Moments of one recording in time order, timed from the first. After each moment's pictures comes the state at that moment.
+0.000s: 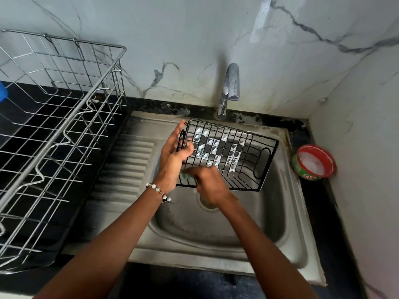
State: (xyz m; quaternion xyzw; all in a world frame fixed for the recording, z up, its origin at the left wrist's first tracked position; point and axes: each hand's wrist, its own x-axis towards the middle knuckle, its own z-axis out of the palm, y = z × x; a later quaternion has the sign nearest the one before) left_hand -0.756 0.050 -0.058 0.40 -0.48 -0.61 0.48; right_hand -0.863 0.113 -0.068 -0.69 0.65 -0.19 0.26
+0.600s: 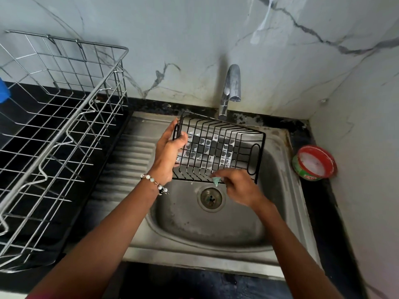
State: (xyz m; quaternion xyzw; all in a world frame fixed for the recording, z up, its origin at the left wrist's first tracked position) left_hand -0.748 0.032 -0.044 0.52 -0.42 -0.61 0.43; right_hand -0.932 0.133 -0.073 -0.69 0.63 -0.21 0.27
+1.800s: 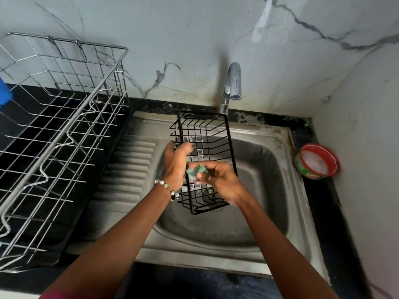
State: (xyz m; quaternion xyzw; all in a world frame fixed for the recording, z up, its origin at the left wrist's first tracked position) left_hand -0.763 0.049 -0.057 0.62 -0.38 -0.57 0.37; right_hand -0.888 0.117 -0.074 -0.45 0.50 -0.44 0.60
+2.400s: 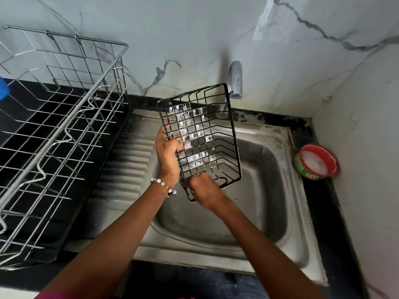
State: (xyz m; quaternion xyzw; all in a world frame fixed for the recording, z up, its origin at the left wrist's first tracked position) left_hand -0.760 0.045 -0.052 0.45 -0.33 -0.59 0.58; right_hand -0.848 0.119 -0.065 -0.72 0.62 -0.06 0.28
